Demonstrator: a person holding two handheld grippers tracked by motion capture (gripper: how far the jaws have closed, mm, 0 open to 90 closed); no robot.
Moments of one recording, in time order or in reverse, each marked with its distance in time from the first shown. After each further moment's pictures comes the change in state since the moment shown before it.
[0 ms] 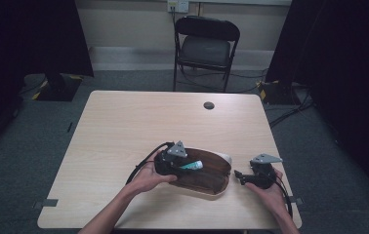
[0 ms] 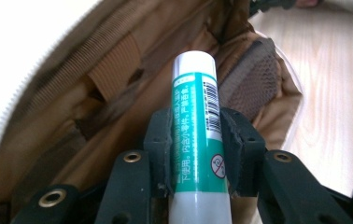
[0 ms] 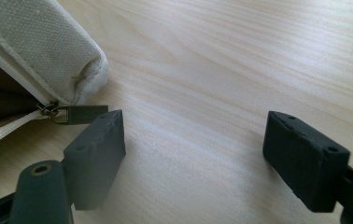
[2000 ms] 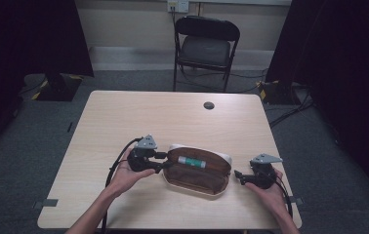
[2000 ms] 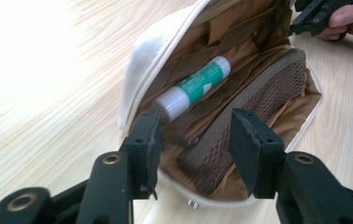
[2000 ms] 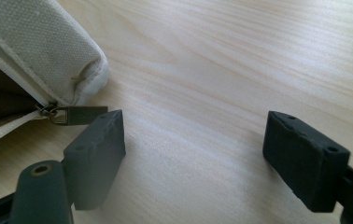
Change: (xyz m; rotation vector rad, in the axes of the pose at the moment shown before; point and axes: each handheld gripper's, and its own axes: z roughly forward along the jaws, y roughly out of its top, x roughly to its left) left arm 0.024 -0.049 -0.061 -0.124 0.095 -0.177; right arm 0.000 0.000 0.000 0.001 0.003 -0.003
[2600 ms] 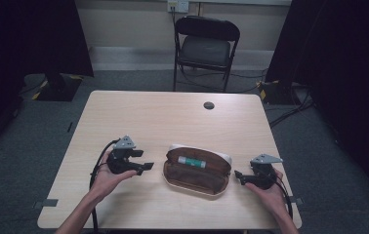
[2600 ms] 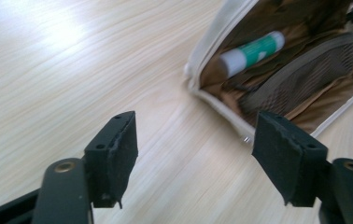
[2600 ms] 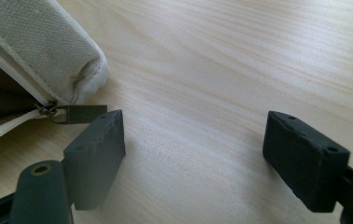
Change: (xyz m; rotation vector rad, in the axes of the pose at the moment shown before) left arm 0.022 -0.034 -0.040 0.022 0.148 -0.100; right arm 0.000 -0.001 -0.001 -0.003 -0.003 0.002
